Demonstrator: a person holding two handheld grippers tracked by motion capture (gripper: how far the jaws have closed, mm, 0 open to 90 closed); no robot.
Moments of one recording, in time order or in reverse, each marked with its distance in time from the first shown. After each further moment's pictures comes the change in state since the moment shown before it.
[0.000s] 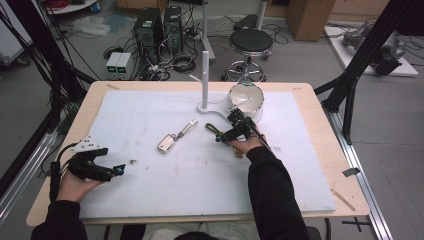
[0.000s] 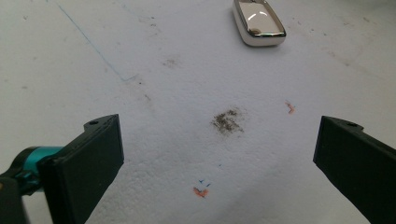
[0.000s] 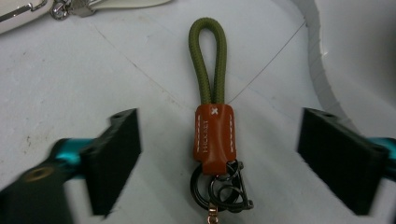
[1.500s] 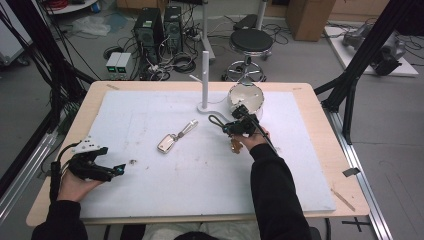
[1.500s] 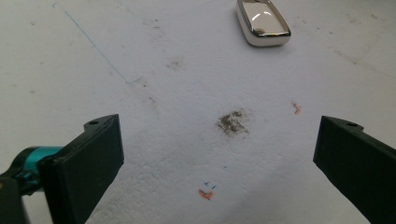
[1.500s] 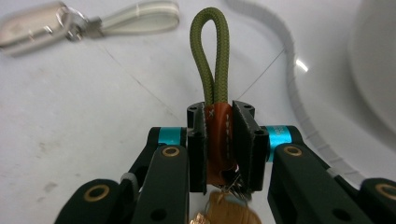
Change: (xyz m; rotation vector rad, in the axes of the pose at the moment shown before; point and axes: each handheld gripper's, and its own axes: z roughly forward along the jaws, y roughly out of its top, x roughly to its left) left arm -0.001 0.000 0.001 -0.008 0.019 0.021; right arm -0.003 0.004 -0.023 -0.087 -0.003 -0.014
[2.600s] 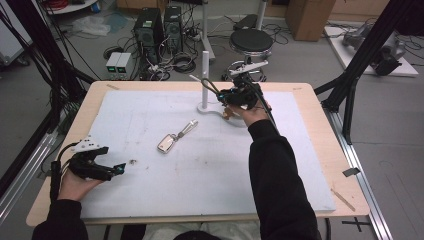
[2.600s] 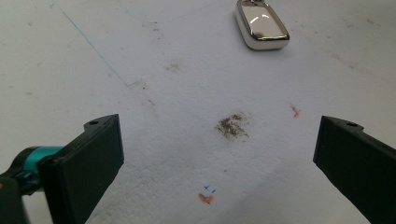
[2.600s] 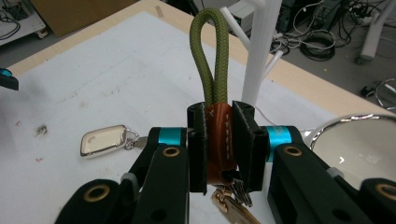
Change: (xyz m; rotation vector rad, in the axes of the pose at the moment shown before) left arm 0.003 0.000 0.001 -0.008 -0.014 -0.009; right arm 0.023 0.080 -0.076 -0.233 -0.015 -0.041
